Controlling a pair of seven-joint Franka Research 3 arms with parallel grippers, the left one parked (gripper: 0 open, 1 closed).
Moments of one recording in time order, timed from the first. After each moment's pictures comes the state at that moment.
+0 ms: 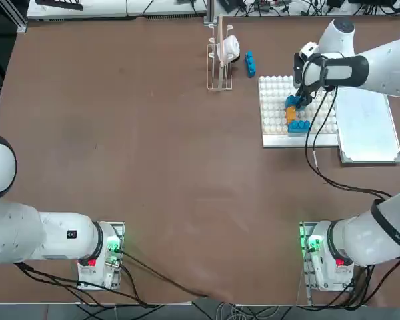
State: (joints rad) arm 0.23 0.19 -0.08 -2.31 0.07 2.50 -1.36
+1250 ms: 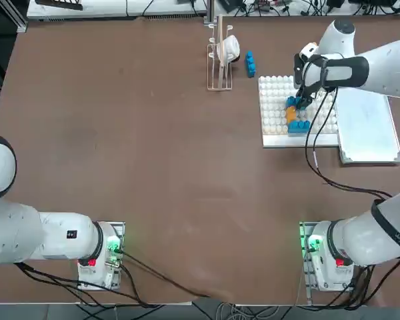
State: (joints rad) arm 0.23 0.19 -0.08 -2.32 0.07 2.51 -1.37
